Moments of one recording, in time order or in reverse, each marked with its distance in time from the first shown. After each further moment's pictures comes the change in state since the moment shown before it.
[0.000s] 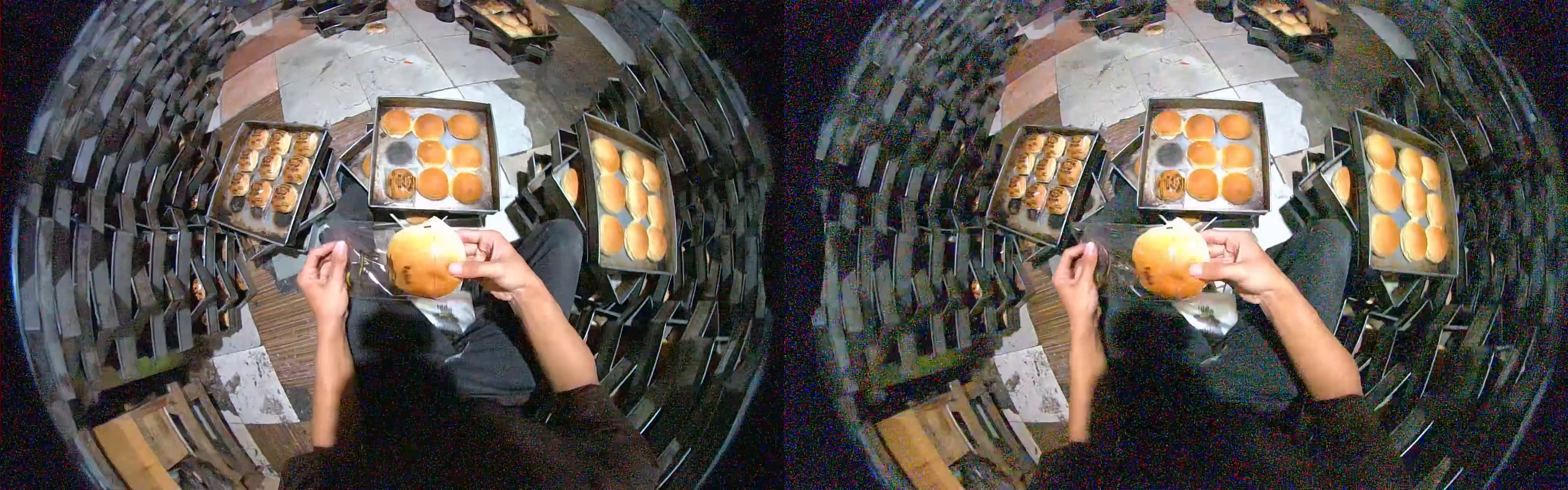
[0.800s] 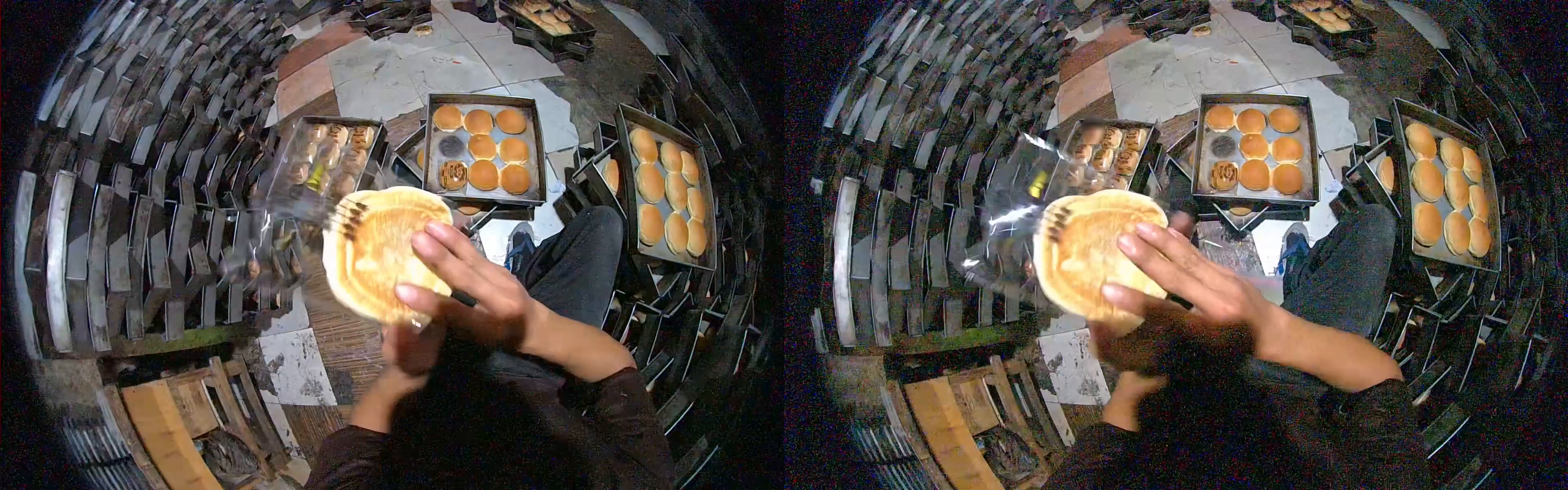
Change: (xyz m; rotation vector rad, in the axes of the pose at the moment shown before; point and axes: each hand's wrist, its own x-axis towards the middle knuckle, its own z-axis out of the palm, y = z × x) left_hand -0.141 0.156 0.032 -0.633 -0.354 0.208; right_hand -0.041 -0.016 0.128 -1.178 -0.040 -1.296
